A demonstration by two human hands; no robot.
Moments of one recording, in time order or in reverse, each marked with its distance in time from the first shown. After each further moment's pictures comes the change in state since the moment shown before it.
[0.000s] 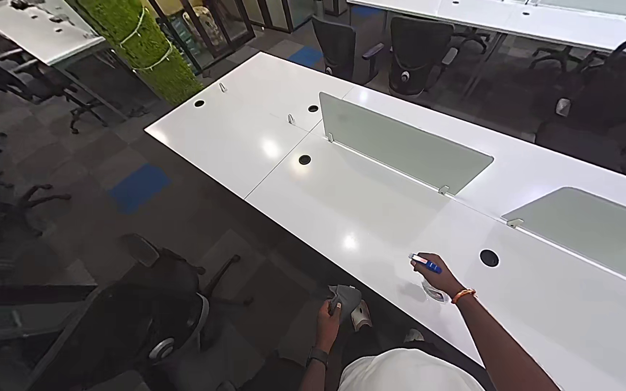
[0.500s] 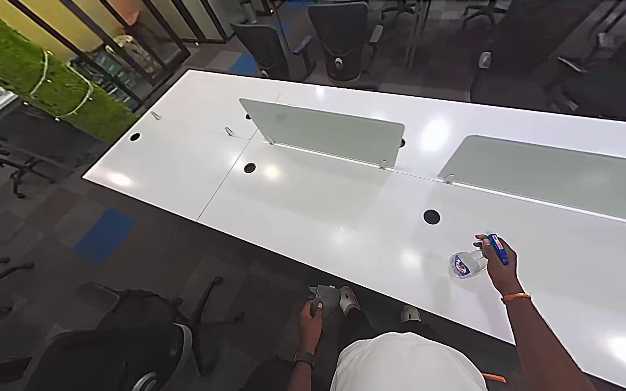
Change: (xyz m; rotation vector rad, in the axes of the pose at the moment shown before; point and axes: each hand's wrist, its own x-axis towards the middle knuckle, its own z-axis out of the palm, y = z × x) left_hand -0.073 0.016 0.079 0.282 -0.001 0.095; right_hand -0.233 0.137 -0.203 0.221 0.822 0.121
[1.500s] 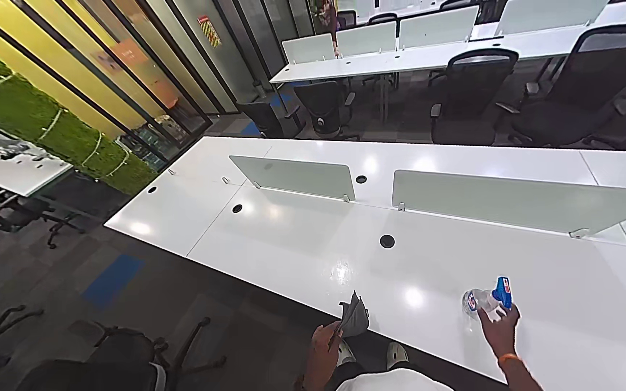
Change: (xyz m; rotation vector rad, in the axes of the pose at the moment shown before) left_hand -0.164 0.162 0.121 0.181 -0.115 0.616; right_hand -0.082 0.140 -0.203 -0.148 0.330 0.313
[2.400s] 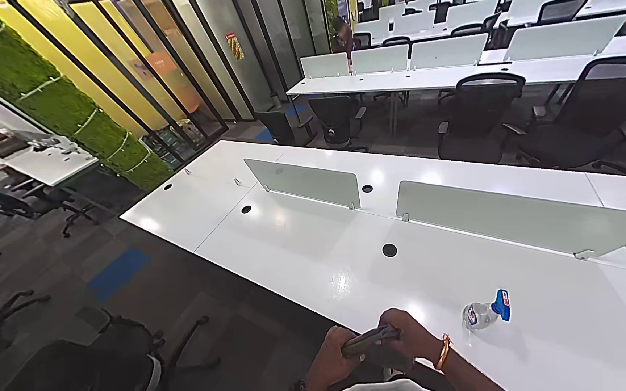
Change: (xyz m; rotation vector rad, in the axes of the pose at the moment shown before) left_hand 0.005 0.032 -0.003 -0.144 -0.305 0.179; right_hand -0.120 -0.195 0.097 0.038 -1.193 -0.939
